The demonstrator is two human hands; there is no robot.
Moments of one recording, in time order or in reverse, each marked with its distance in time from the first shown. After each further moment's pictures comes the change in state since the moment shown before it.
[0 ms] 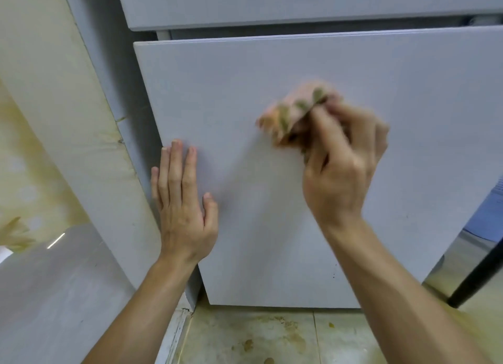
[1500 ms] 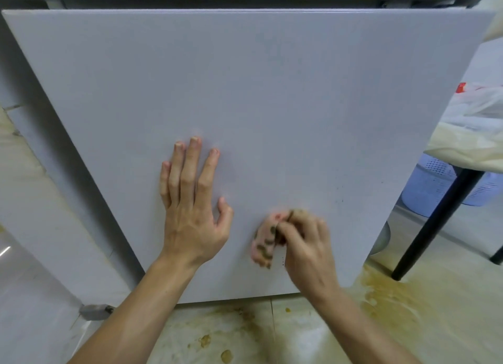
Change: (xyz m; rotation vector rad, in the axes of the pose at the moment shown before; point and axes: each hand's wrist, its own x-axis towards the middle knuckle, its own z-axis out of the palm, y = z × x) left_hand -0.014 0.088 0.051 -0.031 -0.053 0.180; right_hand -0.149 0.094 -0.079 -0.126 -0.488 -0.079
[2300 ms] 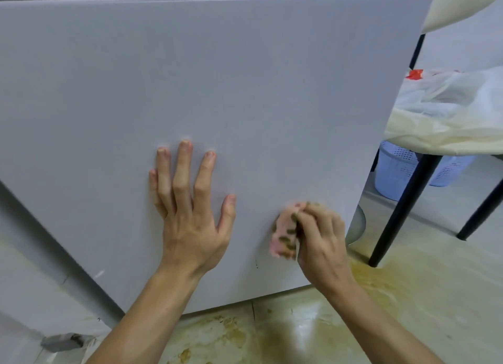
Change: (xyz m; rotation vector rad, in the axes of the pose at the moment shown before) left_hand 0.008 0.051 0.031 -0.049 -0.008 -0.011; right_hand -0.013 0.064 -0.034 -0.116 -0.002 0.141
